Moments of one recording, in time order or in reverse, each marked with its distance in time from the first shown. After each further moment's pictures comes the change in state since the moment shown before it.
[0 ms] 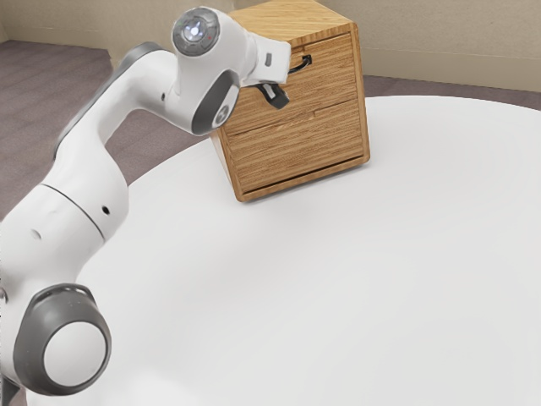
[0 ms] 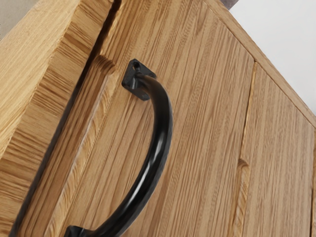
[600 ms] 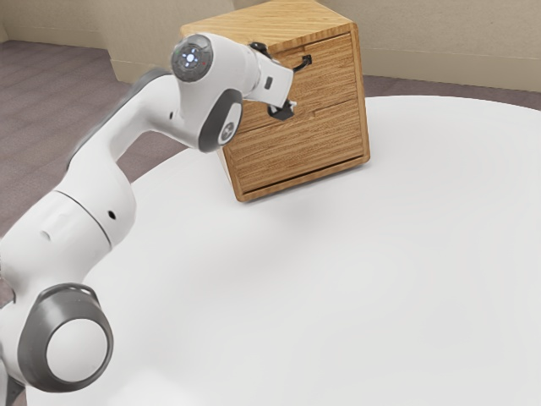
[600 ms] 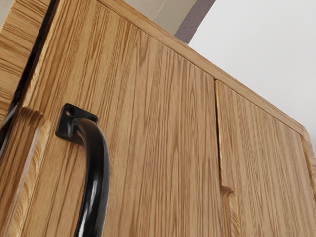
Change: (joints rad) arm 0.046 0.055 -0.066 -0.034 -0.048 0.164 0.285
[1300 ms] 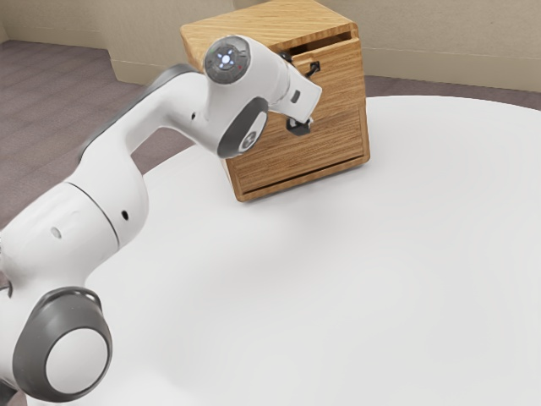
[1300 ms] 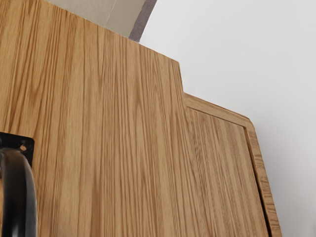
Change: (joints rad) arm -0.130 -0.121 0.213 -0.177 -0.061 -0.033 -0.009
